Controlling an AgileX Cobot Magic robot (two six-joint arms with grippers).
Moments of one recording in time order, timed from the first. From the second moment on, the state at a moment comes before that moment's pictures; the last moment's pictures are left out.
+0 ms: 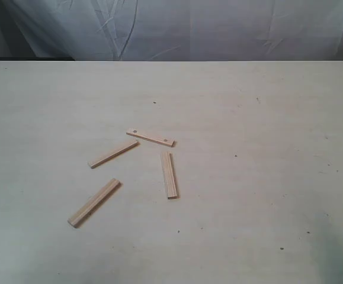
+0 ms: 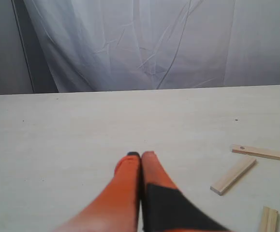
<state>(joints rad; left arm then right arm) 0.05 0.00 0.00 -0.02 0.21 0.01 0.09 0.00 0.00 -0.09 0.37 0.05</state>
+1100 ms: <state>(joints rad) 0.05 0.00 0.00 -0.02 0.21 0.01 0.09 0.00 0.00 -0.09 -0.25 0.04</state>
